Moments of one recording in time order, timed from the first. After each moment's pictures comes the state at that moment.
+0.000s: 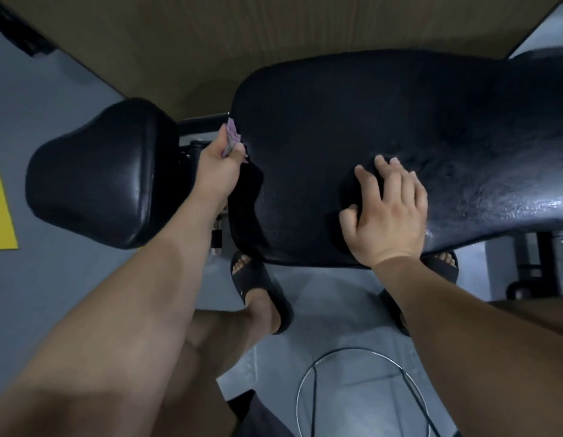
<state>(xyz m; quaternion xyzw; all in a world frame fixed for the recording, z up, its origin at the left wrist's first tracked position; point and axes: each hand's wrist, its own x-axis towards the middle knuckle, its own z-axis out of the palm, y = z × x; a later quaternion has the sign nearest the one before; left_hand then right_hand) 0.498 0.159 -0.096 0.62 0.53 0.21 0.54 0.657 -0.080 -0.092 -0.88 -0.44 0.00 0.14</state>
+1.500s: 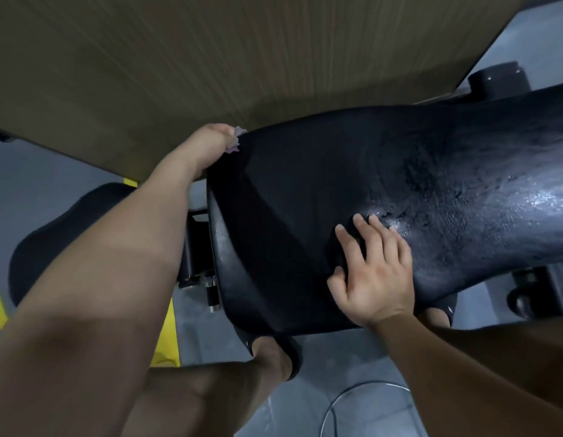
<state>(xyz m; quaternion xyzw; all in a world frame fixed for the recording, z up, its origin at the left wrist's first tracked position) 0.641 0.291 -0.065 0.68 0.56 -0.10 0.46 0.665 -0.076 -0.093 -0.88 -0.44 0.01 0.16</state>
